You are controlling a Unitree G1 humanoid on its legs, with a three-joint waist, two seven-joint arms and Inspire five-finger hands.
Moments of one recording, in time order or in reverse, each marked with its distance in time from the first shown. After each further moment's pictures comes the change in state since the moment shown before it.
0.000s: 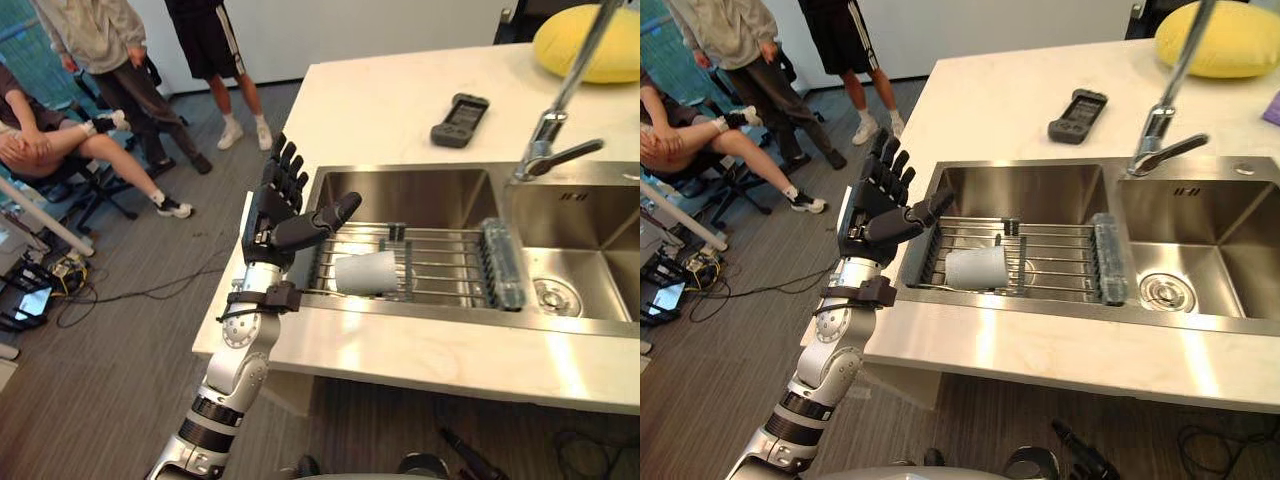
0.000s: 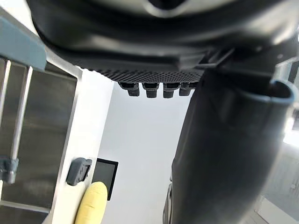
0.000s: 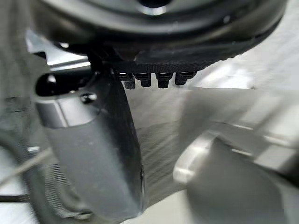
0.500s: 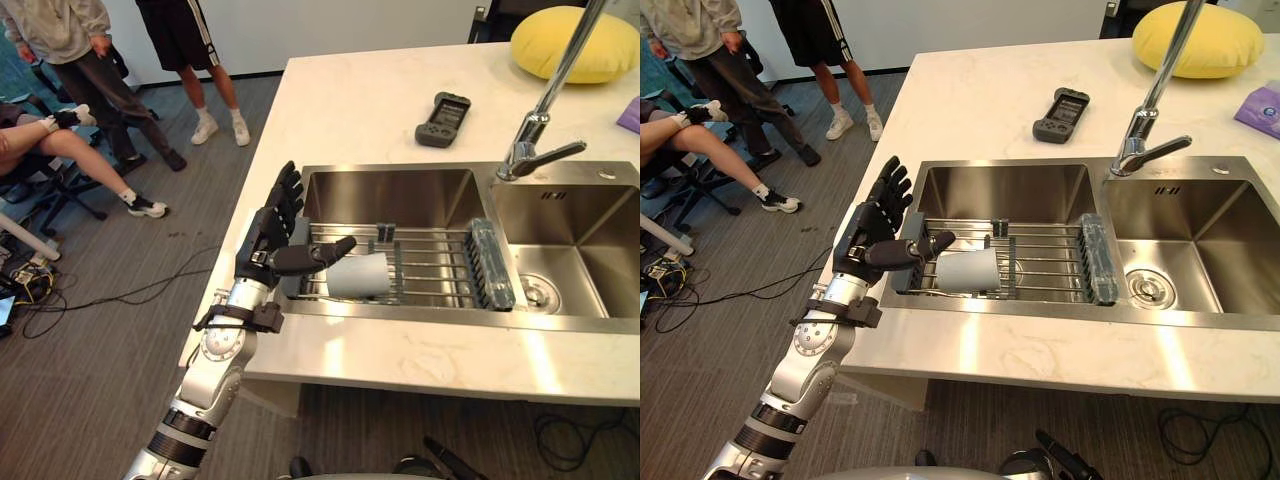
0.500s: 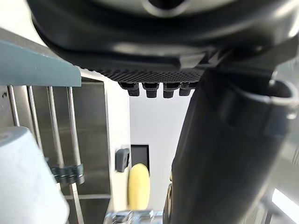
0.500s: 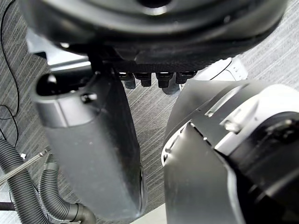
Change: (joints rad) left arm 0.044 0.170 -0.009 0.002 0.212 0.018 -0.157; right arm -0.001 0.001 0.020 -0.013 -0.064 -0.021 -0.010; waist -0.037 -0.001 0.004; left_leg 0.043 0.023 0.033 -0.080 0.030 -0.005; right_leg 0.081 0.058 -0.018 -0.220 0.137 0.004
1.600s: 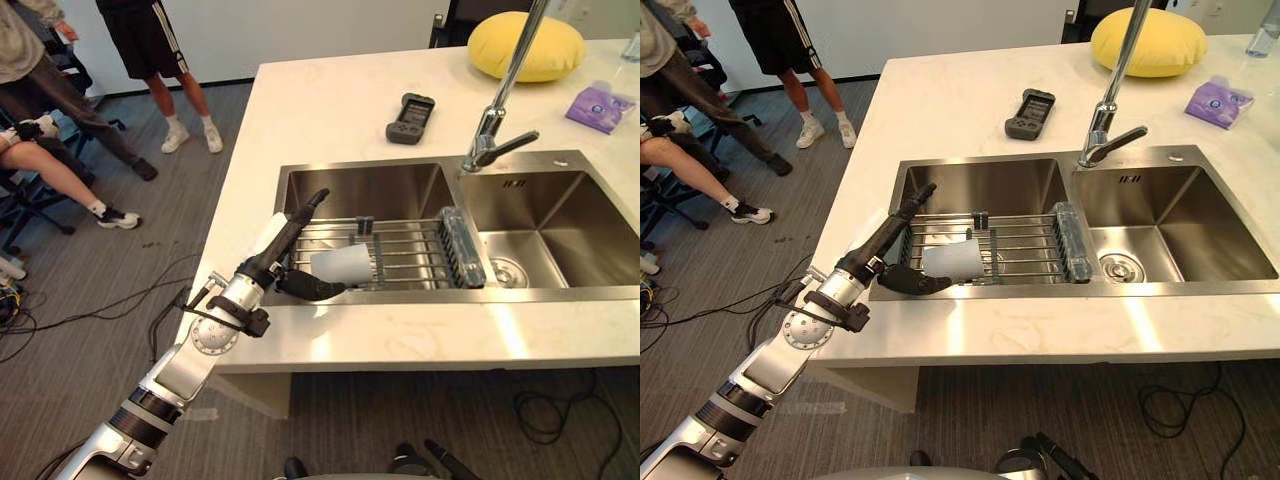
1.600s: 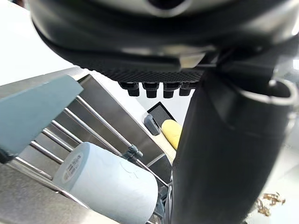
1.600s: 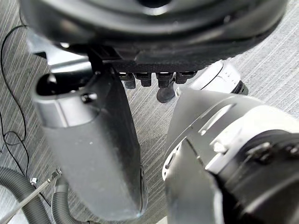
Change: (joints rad) left arm -0.091 0.220 -0.126 0.053 0.410 0.017 0.045; right arm 0.021 0.006 -0.044 0.029 0.008 0.000 0.041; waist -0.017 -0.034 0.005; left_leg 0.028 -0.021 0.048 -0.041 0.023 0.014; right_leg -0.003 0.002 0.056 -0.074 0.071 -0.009
